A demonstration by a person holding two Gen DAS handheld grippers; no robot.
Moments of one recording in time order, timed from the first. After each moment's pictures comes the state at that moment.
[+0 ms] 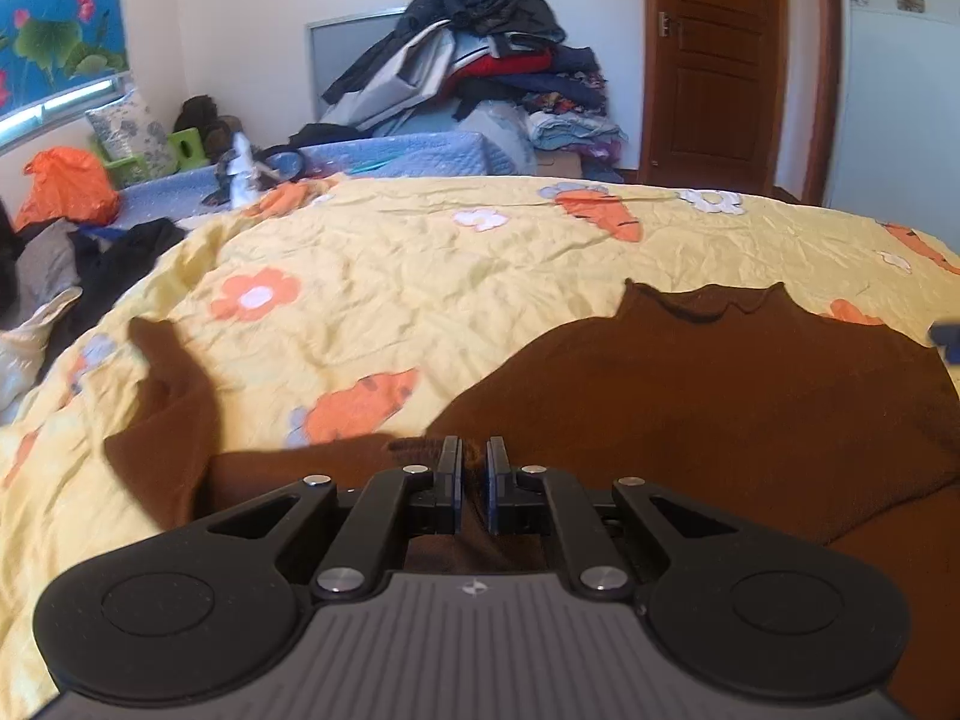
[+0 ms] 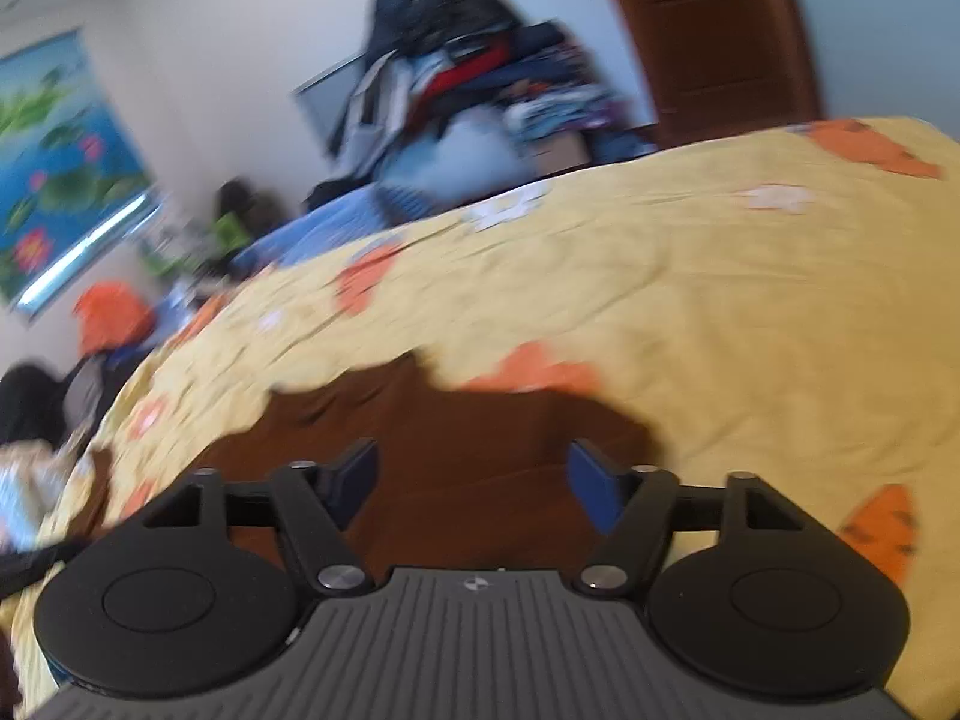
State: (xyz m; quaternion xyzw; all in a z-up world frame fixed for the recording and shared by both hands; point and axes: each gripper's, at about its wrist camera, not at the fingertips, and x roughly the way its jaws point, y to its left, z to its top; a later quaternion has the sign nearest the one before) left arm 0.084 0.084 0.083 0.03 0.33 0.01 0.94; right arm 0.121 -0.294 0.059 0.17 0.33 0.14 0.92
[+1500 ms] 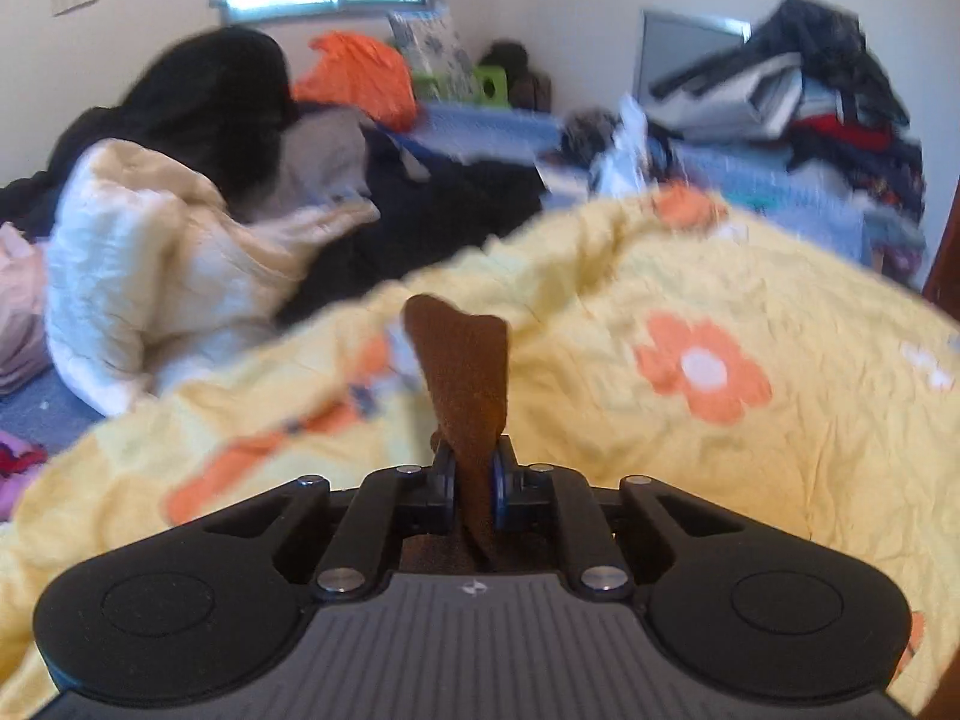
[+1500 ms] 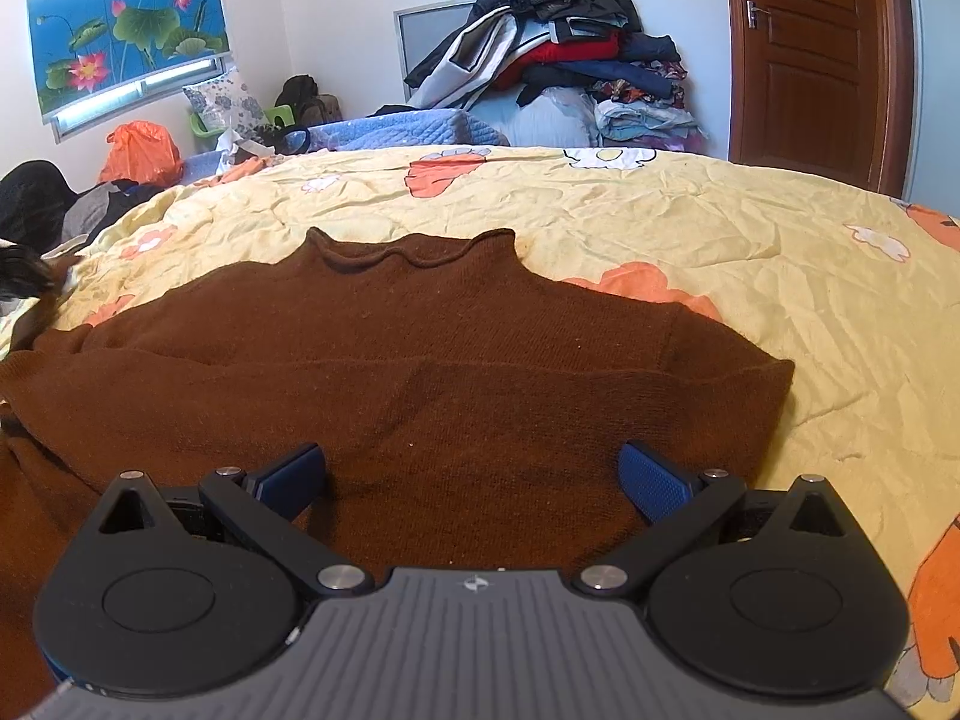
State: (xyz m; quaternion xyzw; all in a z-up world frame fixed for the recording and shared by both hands) left arm 0.149 0.322 0.070 -0.10 0.29 0.30 0.90; right arm 0.111 -0.243 0.010 0.03 0.31 0.16 0.94
